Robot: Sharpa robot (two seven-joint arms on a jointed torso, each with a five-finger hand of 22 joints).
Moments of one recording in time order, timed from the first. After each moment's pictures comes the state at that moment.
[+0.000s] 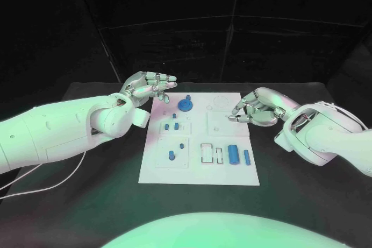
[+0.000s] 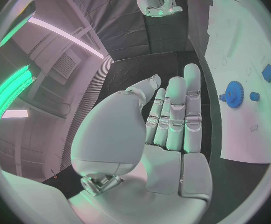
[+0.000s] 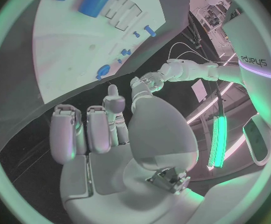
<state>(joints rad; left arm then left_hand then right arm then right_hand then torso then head) 1.23 -0.82 -0.15 1.41 0.00 -0.20 0.41 1.39 -0.12 0.38 0.01 0.13 1.00 0.18 0.13 0.07 1.07 0.12 0.16 0.10 1.23 0.02 0.98 0.51 0.17 1.23 0.12 0.61 0.63 1.25 -1.04 -0.14 1.81 -1.21 -0.43 -0.16 1.24 -0.04 -0.10 0.19 0.34 1.00 0.10 0.29 0.16 1.32 0.02 1.10 0.90 1.47 -0.05 1.38 1.21 0.06 1.45 0.06 1.47 1.31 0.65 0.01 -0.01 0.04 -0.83</state>
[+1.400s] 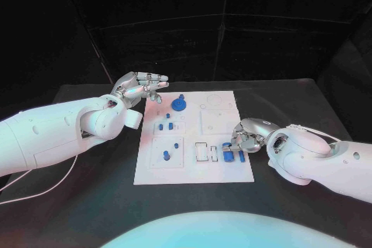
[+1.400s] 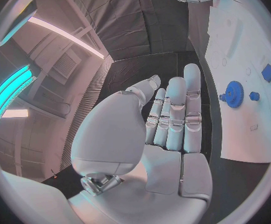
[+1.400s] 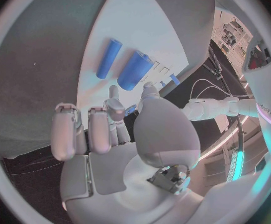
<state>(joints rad) 1.23 -0.82 -0.15 1.42 0.00 -0.20 0.41 1.38 -0.12 0.38 0.01 0.13 1.00 0.18 0.13 0.07 1.07 0.12 0.16 0.10 1.22 0.03 0.98 0.51 0.17 1.23 0.12 0.61 0.63 1.14 -0.99 -0.20 1.81 -1.47 -0.32 -0.48 1.13 -0.07 -0.20 0.29 0.22 0.92 0.10 0.46 0.24 1.28 0.02 1.18 1.08 1.47 -0.05 1.40 1.25 0.06 1.43 0.06 1.46 1.31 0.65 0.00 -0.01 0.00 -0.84</state>
